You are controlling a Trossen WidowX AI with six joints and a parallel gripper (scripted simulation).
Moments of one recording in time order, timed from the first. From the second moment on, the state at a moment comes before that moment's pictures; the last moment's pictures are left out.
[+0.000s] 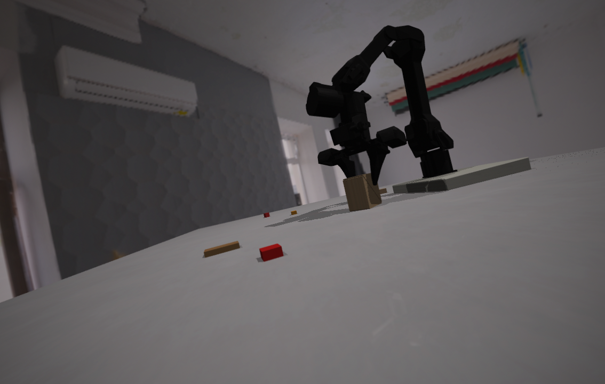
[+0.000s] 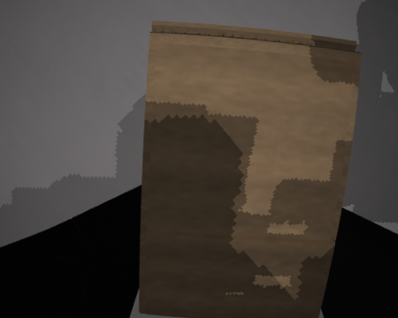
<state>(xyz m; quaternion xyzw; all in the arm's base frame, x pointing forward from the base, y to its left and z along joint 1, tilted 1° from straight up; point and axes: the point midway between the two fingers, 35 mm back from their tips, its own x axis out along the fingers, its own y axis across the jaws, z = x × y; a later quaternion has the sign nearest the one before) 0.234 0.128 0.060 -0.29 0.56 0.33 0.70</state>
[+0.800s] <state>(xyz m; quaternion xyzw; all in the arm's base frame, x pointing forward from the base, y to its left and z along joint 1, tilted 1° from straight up) 0.234 0.129 0.057 -0.29 0.56 0.33 0.70</state>
